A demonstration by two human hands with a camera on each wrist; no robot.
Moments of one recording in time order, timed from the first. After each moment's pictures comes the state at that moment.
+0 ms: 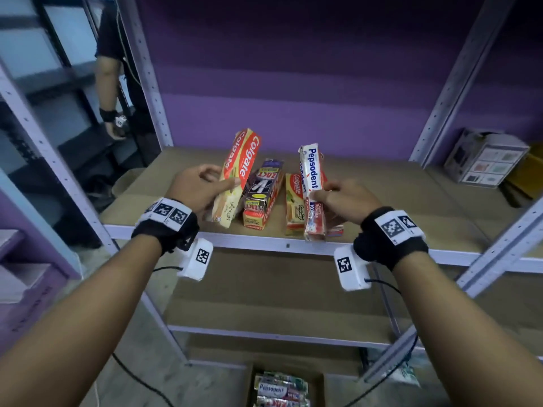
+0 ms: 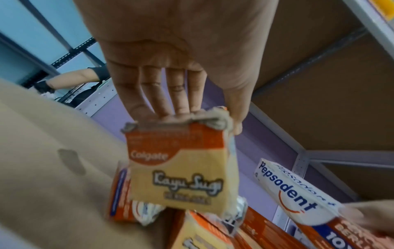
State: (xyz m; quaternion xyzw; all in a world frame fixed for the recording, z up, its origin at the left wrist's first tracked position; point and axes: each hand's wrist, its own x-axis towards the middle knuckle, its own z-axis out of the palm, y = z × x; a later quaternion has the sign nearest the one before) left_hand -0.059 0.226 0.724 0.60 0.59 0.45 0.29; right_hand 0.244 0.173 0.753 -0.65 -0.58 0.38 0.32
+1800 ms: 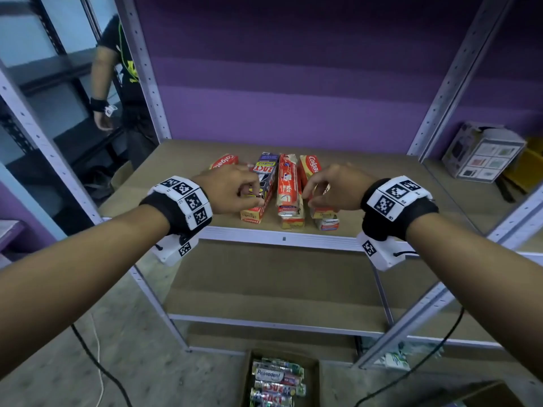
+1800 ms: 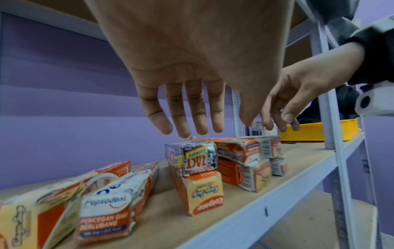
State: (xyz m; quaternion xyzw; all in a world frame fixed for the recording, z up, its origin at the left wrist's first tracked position) left_hand -0.022 0.218 0.758 0.91 0.39 0.14 0.05; right_hand 0.251 0.176 0.793 -0.57 -0.80 0.17 0.08
